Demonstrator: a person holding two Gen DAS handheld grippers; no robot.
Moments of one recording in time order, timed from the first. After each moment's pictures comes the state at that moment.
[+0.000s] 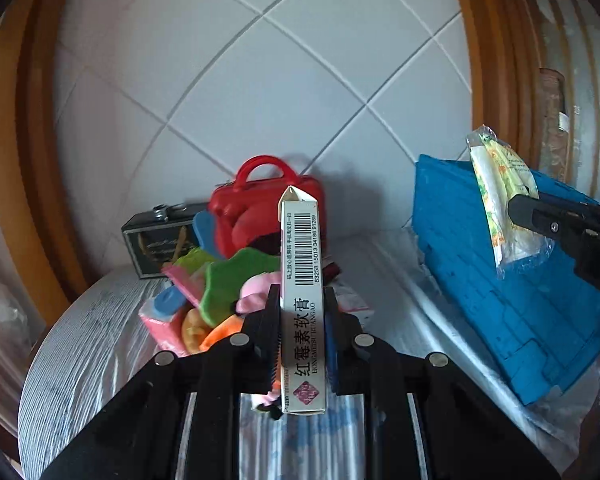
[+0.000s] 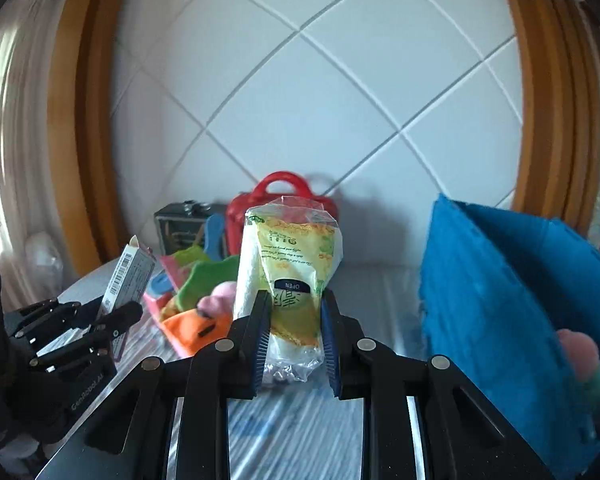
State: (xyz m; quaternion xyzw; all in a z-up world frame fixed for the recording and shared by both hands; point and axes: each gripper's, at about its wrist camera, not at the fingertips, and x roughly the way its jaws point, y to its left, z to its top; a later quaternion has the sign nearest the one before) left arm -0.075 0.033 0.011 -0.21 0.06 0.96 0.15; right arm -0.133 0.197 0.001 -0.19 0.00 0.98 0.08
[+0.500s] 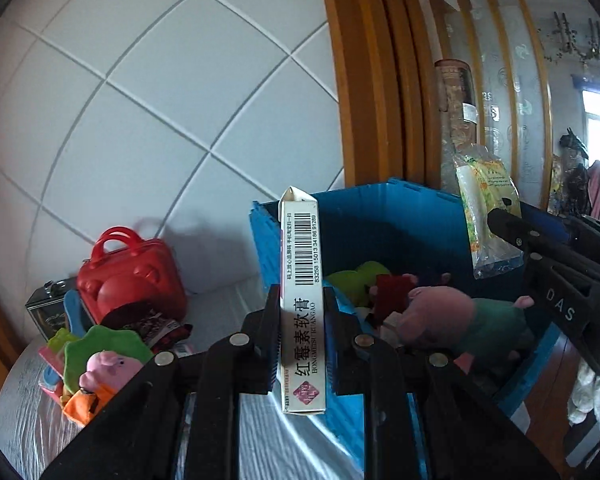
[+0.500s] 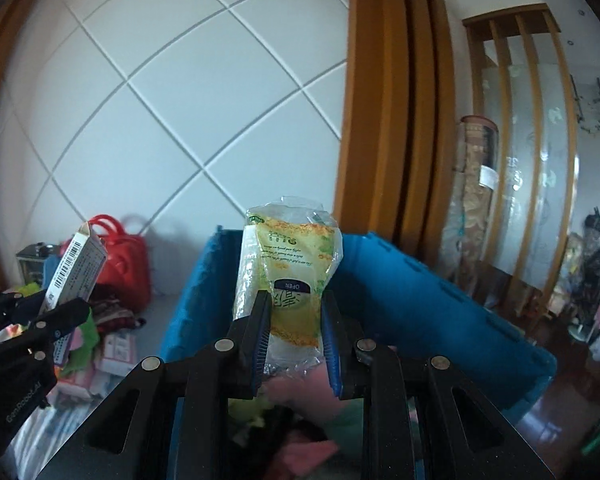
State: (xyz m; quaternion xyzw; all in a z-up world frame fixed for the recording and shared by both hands) left arm -0.025 0.275 0.058 -0.17 0.10 0.94 0.28; right arm -0.023 0.397 0.028 -0.15 -0.01 0.94 0.30
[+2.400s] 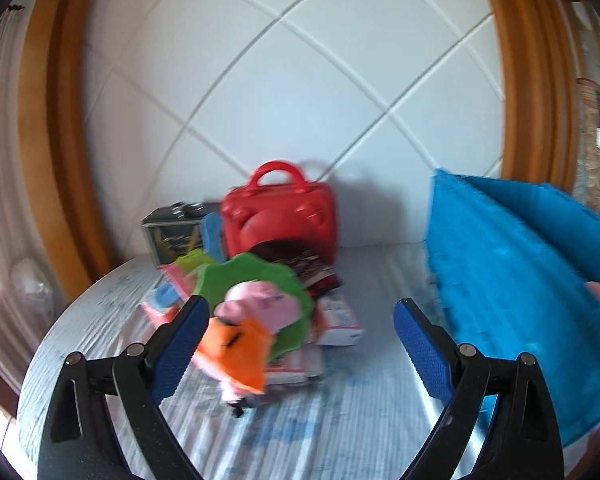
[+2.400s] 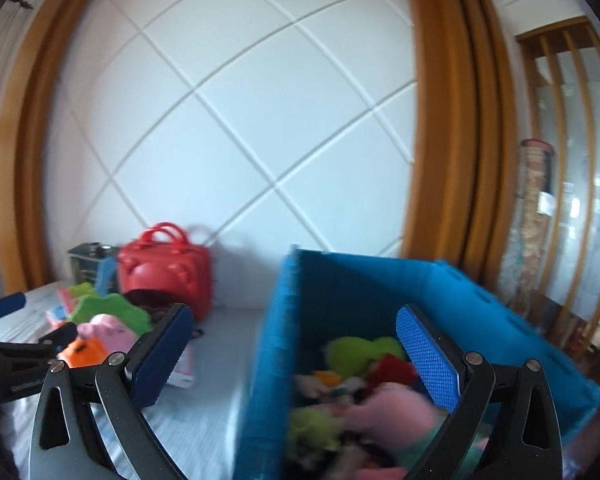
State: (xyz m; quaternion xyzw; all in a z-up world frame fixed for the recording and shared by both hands) left arm -0.090 0.091 0.015 -0.23 0.03 0.97 0.04; right arm -0.076 0.313 0.031 -0.13 -0.03 0.98 0.15
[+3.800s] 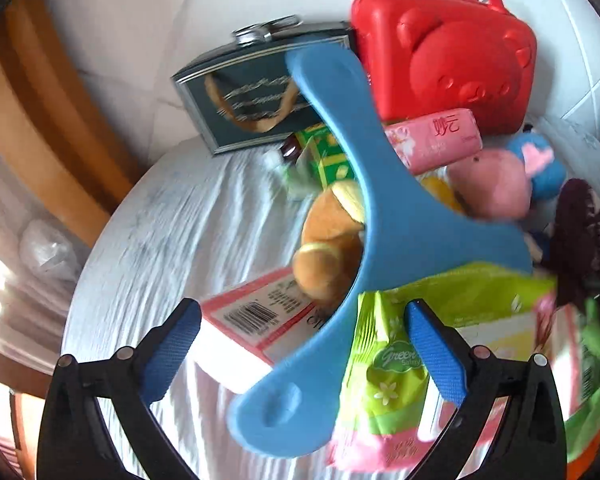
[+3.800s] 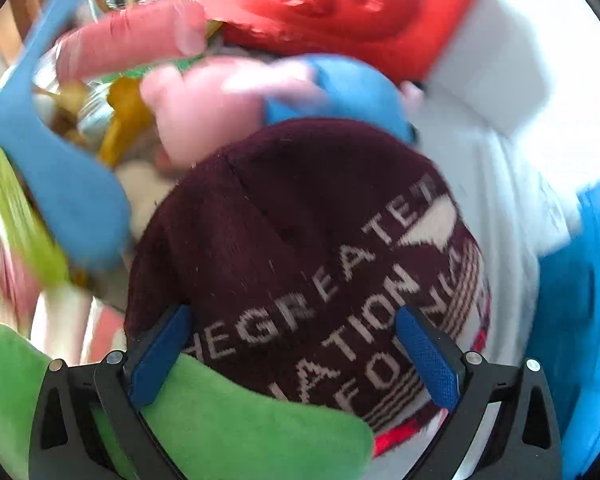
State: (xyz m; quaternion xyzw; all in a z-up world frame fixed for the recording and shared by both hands) left arm -0.340 -0.147 -0.164 -0.46 0.11 0.88 -0.02; right arm -0.437 0.217 -0.260 -0.59 -0.08 0.80 0.03
